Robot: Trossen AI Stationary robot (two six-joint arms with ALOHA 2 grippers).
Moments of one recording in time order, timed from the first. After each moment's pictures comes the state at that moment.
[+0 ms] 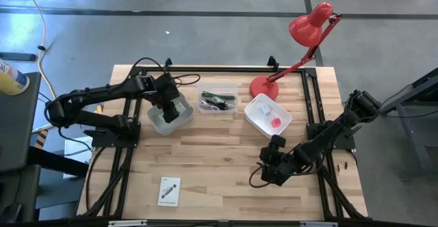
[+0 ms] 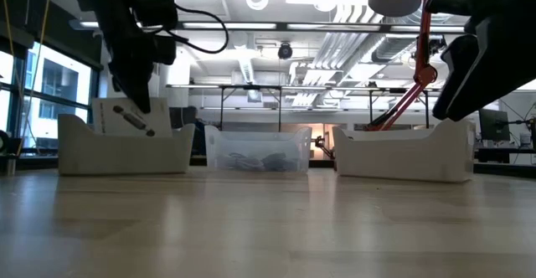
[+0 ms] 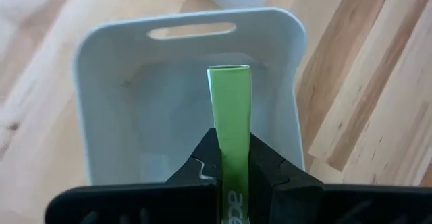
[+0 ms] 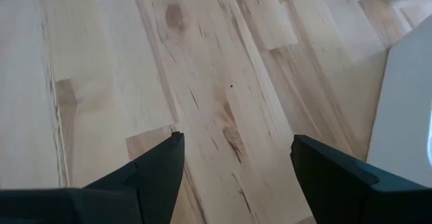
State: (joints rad) left arm 0.60 1.17 0.80 -0.83 0.11 -0.06; right arm 0.65 1.51 0.84 -0.53 0.56 0.86
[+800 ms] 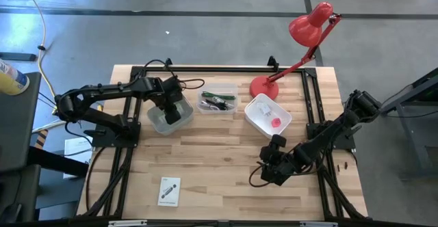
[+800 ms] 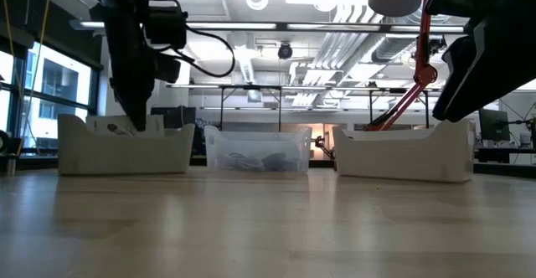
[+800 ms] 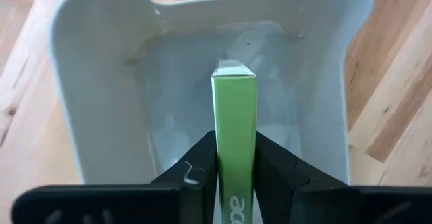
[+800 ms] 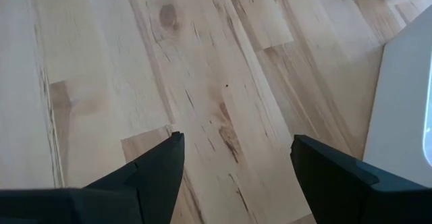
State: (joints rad) left arm 0.60 1.29 0.80 -0.84 0.05 -0.03; right arm 0.64 1.51 0.83 -0.54 0.57 0.87
